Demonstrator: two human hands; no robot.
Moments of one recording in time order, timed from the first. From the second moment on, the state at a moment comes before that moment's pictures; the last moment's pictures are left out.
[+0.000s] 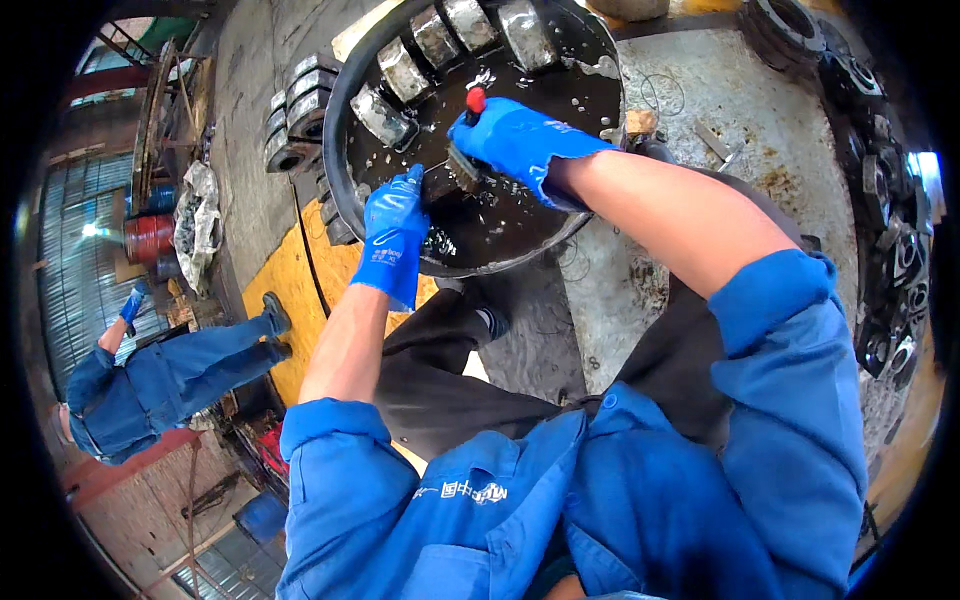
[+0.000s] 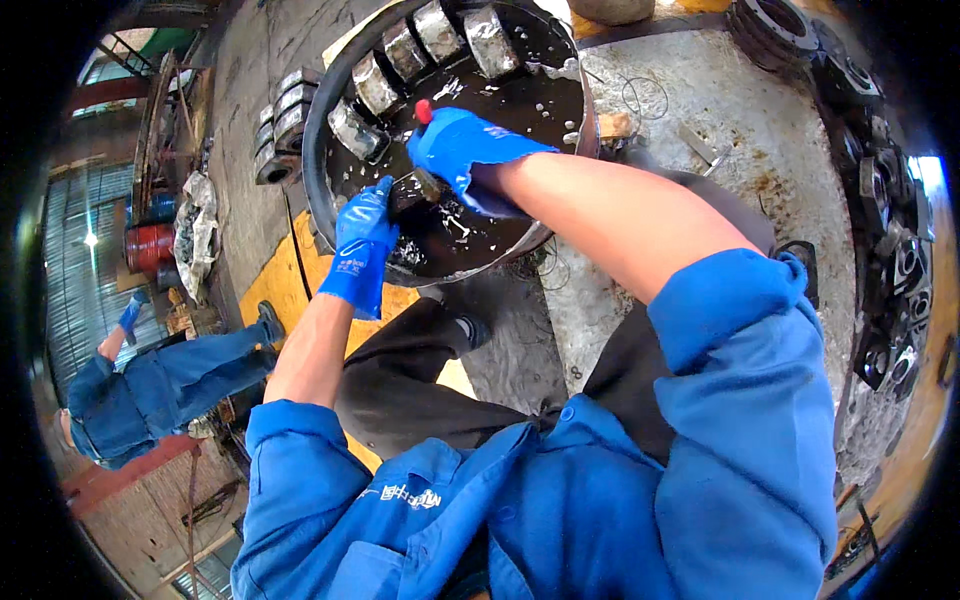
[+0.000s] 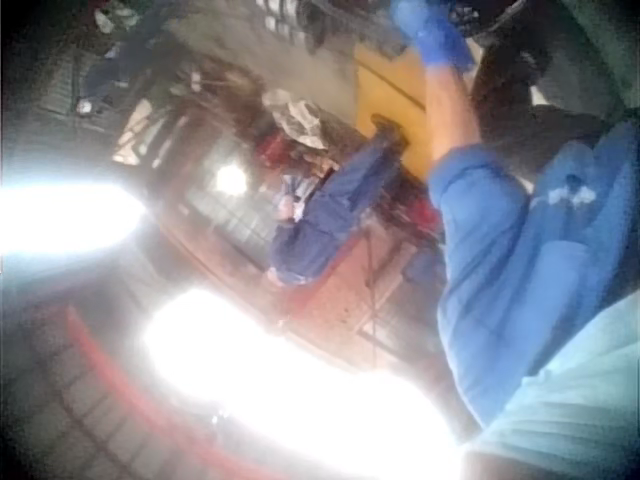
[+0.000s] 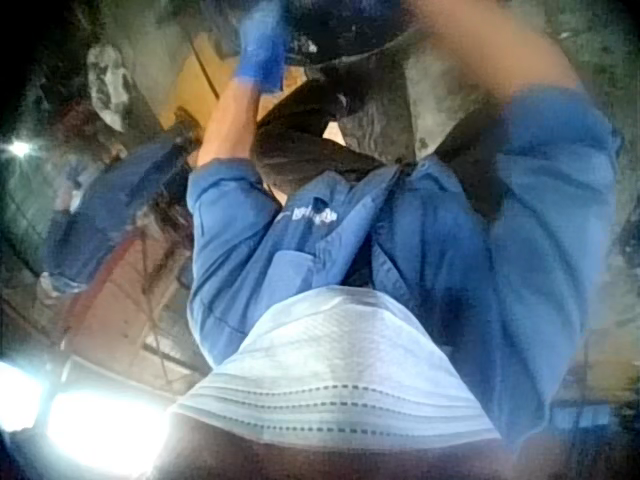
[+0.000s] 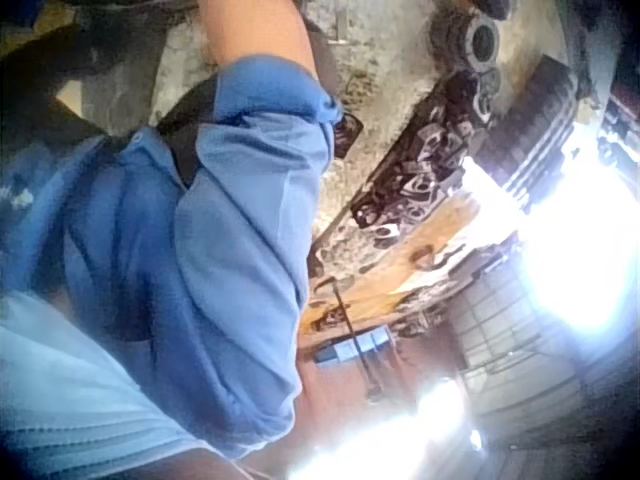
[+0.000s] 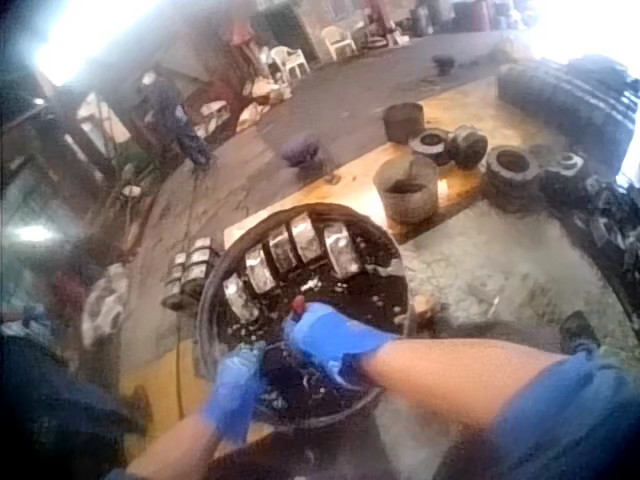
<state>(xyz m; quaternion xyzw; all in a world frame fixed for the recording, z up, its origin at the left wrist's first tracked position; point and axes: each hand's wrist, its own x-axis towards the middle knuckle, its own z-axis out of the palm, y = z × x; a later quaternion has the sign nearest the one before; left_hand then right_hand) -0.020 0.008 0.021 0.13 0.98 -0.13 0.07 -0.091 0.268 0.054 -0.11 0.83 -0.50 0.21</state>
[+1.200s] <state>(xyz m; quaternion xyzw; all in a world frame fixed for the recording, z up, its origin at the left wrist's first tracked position) -0.048 0.127 0.038 0.09 0.96 -0.11 0.25 -0.117 0.316 0.081 0.03 0.85 -0.50 0.17</state>
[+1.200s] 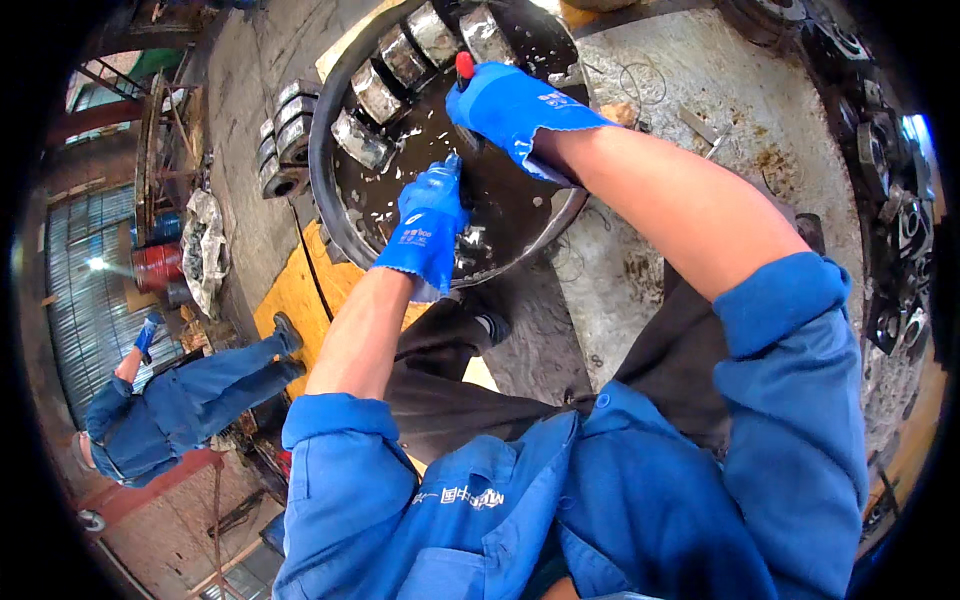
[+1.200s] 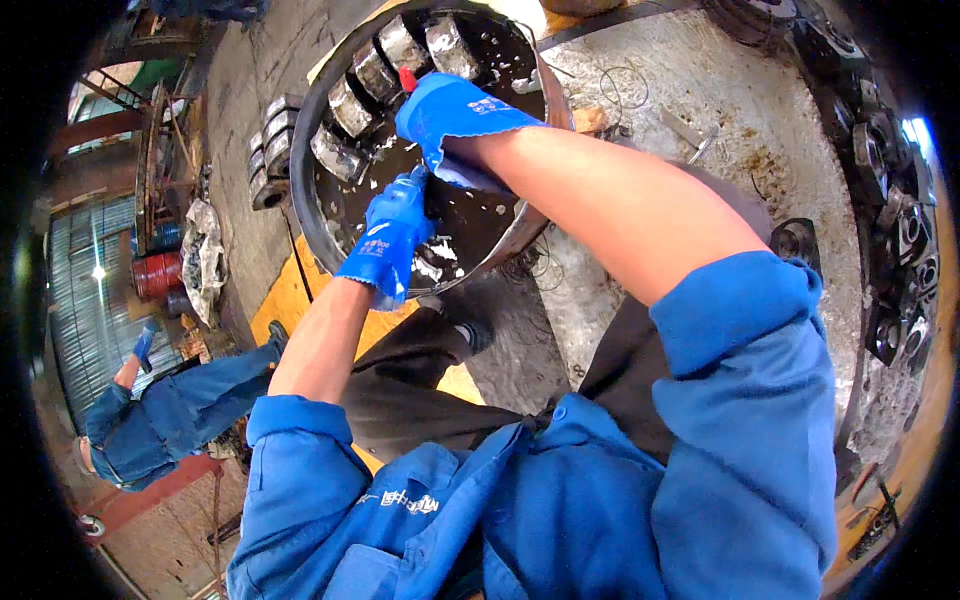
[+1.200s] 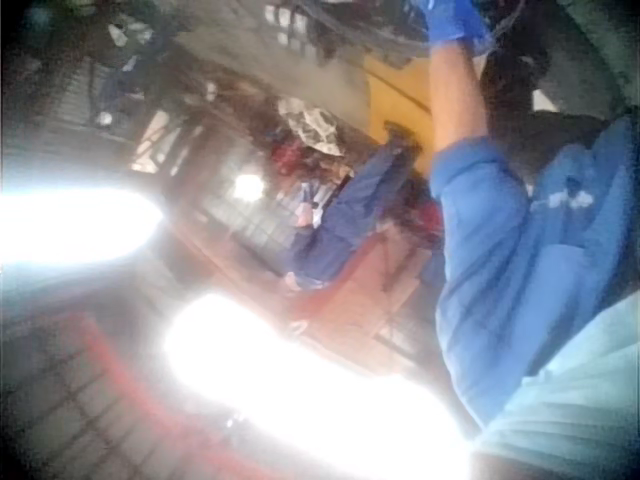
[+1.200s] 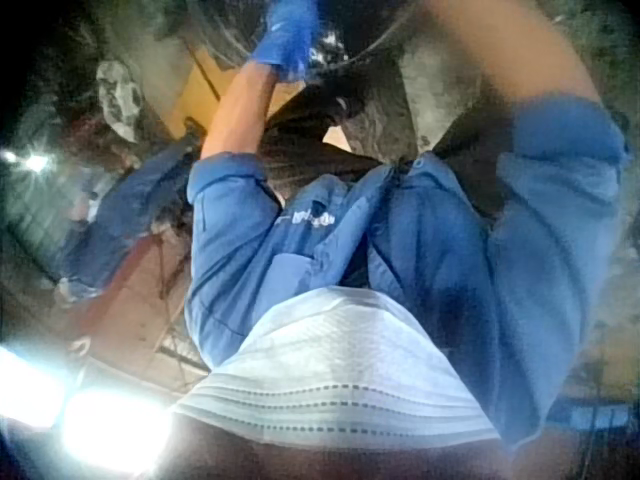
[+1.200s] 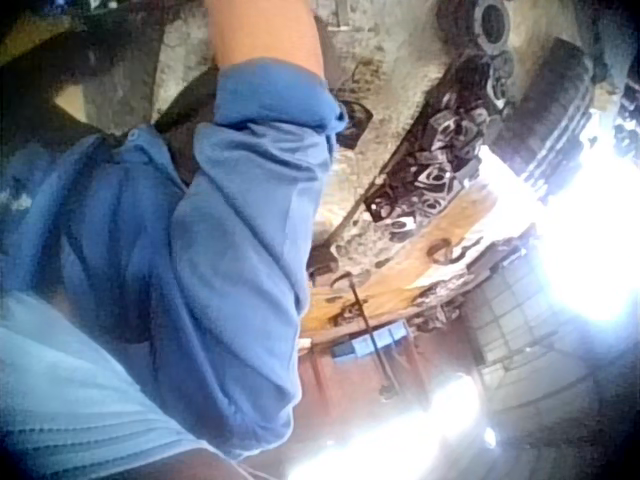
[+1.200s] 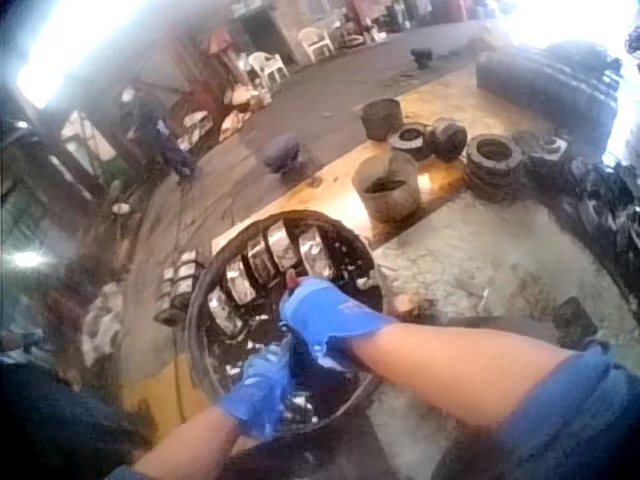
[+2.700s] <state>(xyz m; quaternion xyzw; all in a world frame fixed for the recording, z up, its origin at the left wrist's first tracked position) -0.013 0.014 0.017 -0.30 0.47 0.82 0.16 -0.061 0.233 0.054 -0.13 0.76 -0.60 0.19</state>
